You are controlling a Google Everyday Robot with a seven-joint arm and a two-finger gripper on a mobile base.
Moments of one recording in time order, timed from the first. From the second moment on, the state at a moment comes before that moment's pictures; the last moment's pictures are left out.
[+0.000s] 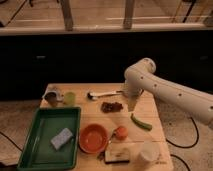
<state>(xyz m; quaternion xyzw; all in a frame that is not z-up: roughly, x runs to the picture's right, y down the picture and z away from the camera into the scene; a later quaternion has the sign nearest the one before) 0.126 0.060 0.793 -0.24 -0.06 -0.06 0.97</state>
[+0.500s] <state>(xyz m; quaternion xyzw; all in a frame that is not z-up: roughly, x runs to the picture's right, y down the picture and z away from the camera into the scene) 0.109 0.064 0.818 -0.25 -0.08 -0.05 0.96</state>
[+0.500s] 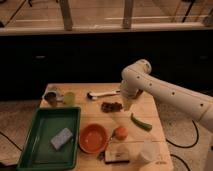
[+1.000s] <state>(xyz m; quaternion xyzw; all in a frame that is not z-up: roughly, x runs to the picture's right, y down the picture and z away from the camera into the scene) 0.101 0.073 0.844 -0.26 -0.10 -0.03 0.96</state>
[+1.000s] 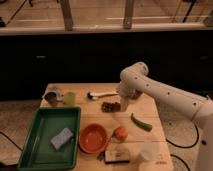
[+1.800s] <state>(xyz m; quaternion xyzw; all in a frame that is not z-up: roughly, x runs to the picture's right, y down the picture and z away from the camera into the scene) 0.094 0.100 0.877 -0.28 -0.10 0.00 0.95</state>
